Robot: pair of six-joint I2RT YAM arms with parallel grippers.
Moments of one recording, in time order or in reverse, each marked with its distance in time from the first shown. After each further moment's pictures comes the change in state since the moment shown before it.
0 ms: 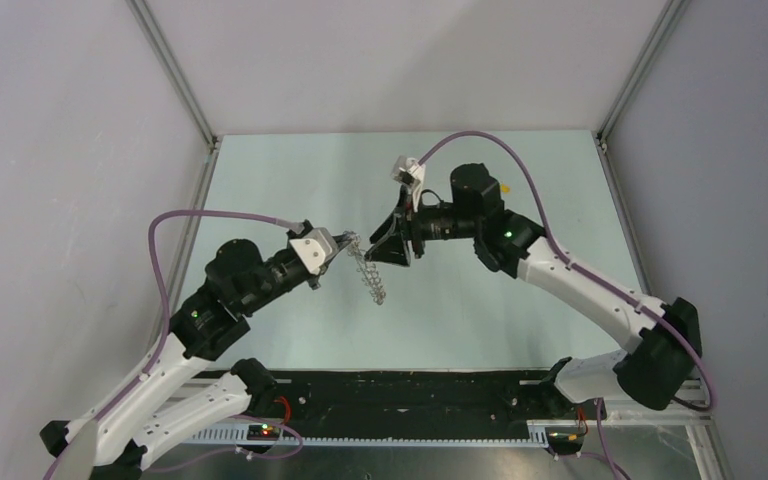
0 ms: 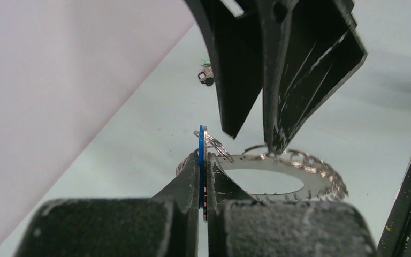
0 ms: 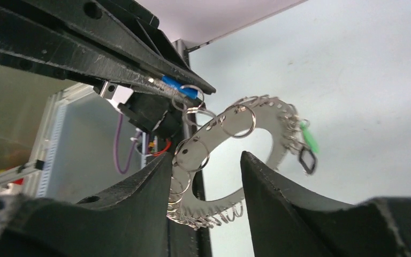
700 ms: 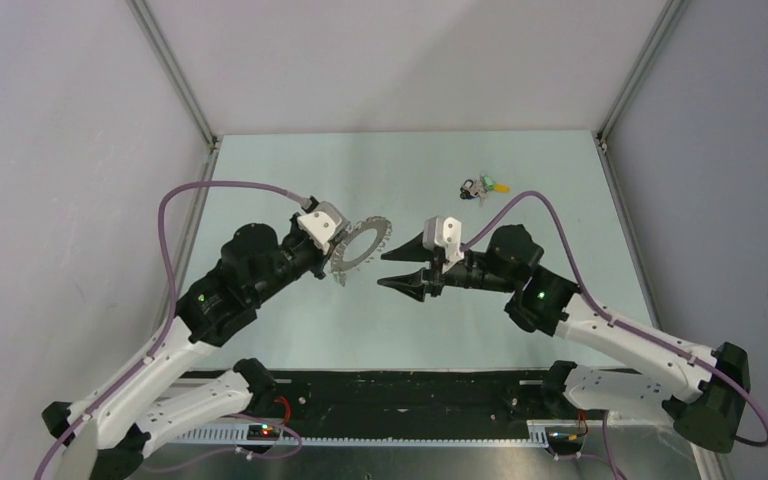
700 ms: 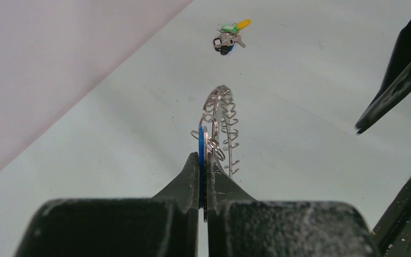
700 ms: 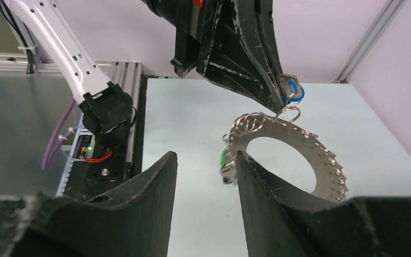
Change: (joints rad) left arm -0.032 0.109 0.101 -0.097 -0.184 -0.121; right arm 0.169 -0.371 -0.323 0.232 0.255 -0.366
